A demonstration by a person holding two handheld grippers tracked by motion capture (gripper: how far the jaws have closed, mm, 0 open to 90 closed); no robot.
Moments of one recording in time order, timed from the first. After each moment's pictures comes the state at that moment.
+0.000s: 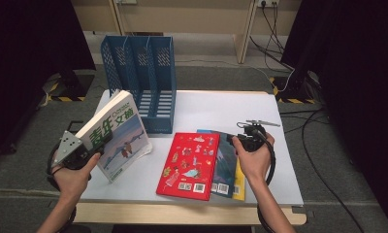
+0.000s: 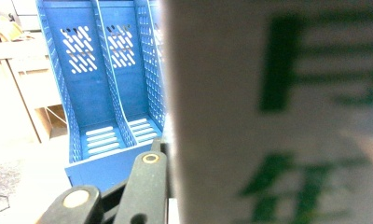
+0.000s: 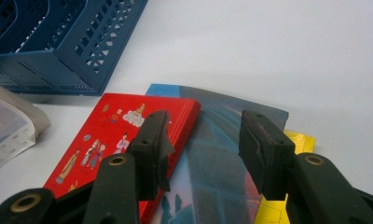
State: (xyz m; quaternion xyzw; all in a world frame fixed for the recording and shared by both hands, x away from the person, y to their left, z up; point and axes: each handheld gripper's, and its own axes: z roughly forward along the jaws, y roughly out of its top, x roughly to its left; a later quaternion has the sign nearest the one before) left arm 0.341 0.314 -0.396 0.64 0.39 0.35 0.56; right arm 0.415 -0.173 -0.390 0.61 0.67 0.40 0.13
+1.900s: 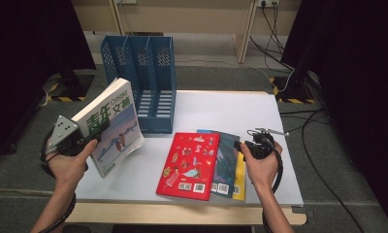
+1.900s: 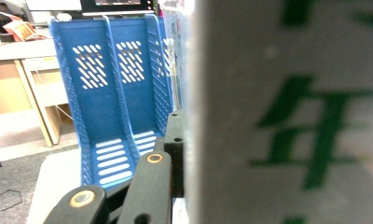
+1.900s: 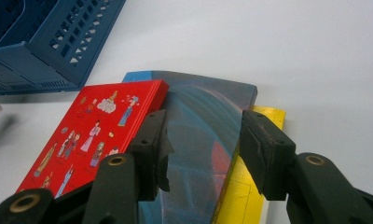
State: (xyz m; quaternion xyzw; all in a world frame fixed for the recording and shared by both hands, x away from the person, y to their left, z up) left arm 0.348 0.309 -0.345 0.63 0.42 0.36 0.55; right arm 0.404 -0.199 -0.412 0.63 0.66 0.40 0.13
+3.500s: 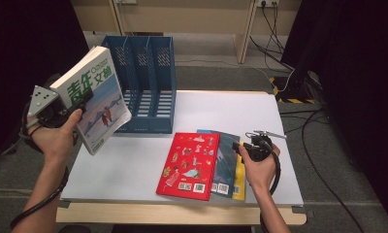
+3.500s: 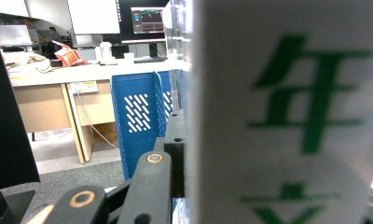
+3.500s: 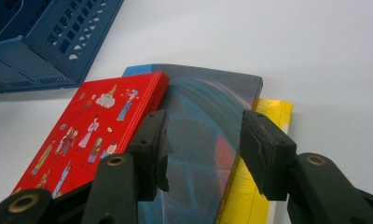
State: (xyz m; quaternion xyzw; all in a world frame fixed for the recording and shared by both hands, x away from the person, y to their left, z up) left arm 0.383 0.329 -0.286 0.58 0.44 0.41 0.55; right arm 0.403 -0.196 -0.422 0.63 0.66 0.40 0.13
